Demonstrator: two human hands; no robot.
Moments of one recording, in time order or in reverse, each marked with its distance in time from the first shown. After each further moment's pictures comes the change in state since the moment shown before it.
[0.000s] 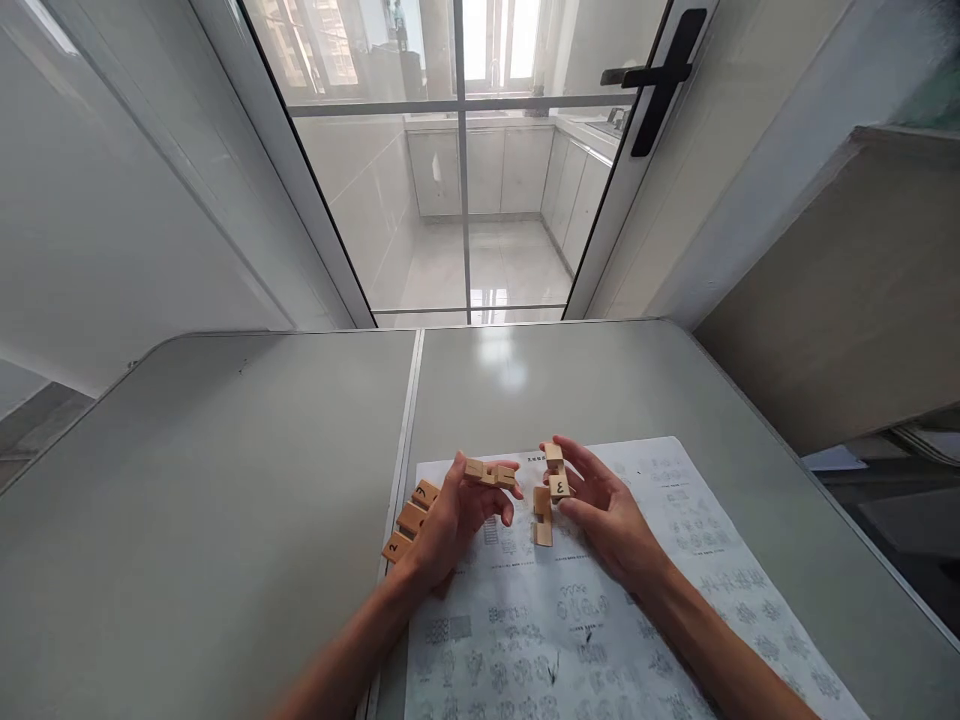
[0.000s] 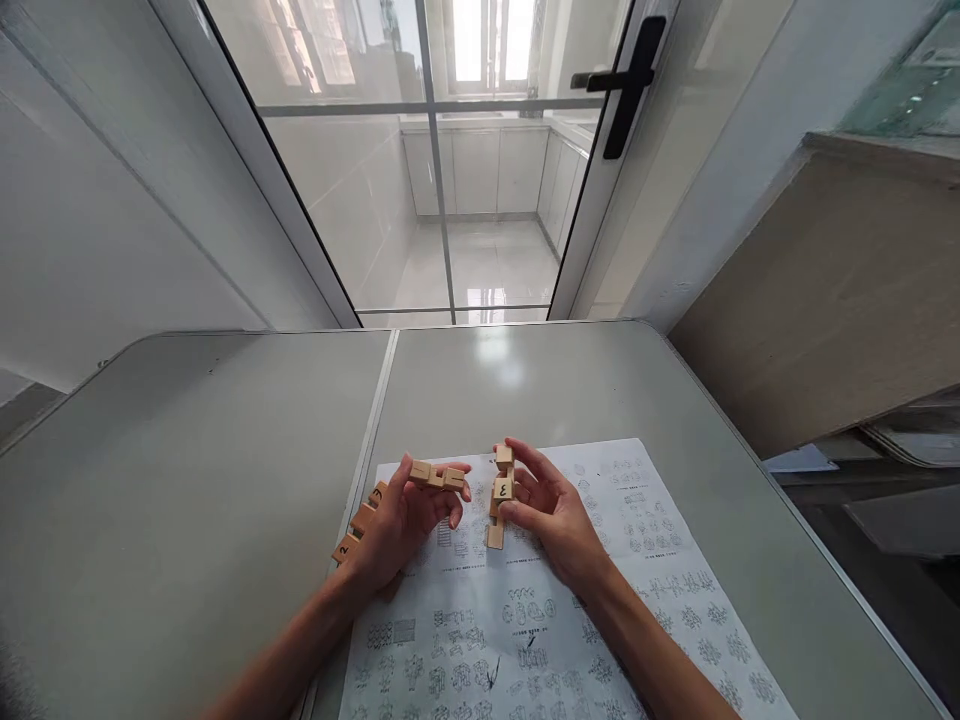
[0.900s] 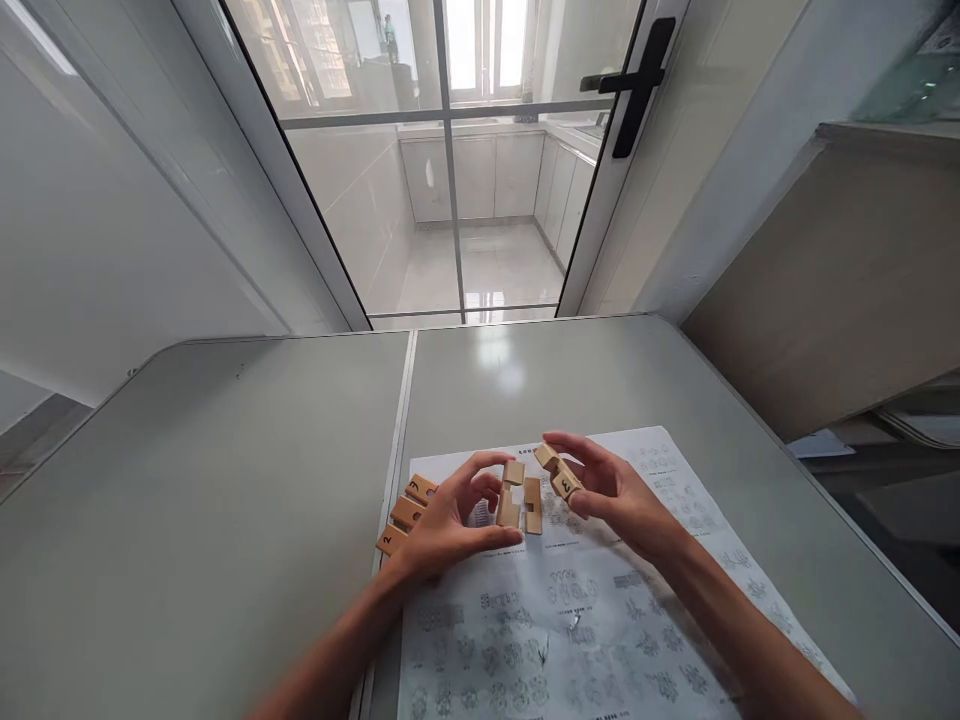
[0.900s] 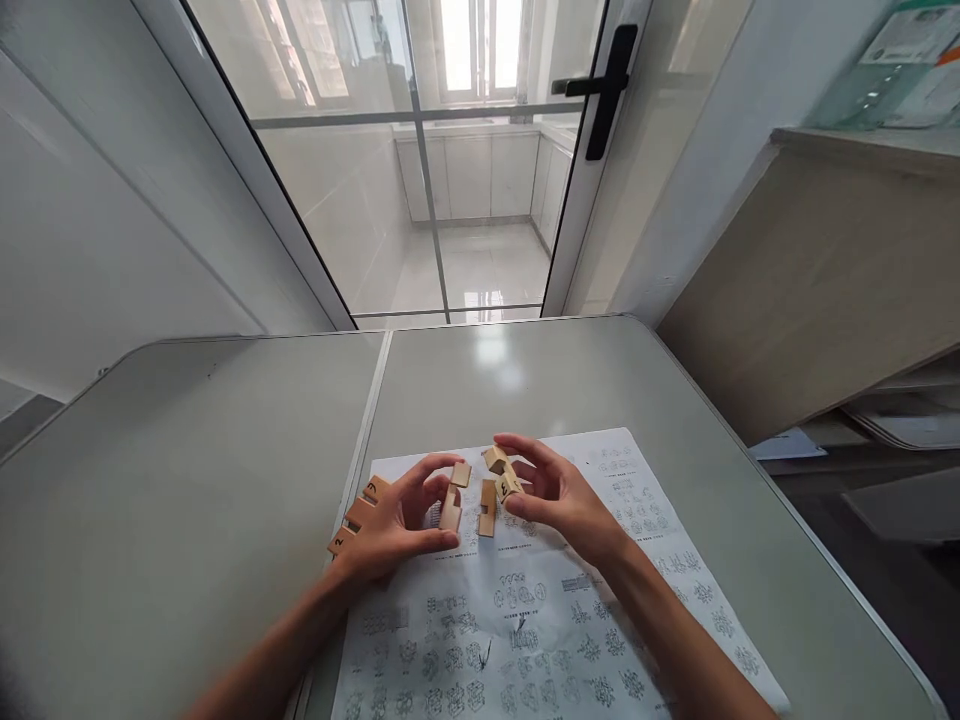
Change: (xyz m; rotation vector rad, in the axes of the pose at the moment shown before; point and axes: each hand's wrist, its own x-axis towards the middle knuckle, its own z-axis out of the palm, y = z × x) left_hand -0.011 0.003 -0.003 0.416 -0.137 0.036; right_hand 0.001 -0.033 -0.025 0.011 -0.237 0.126
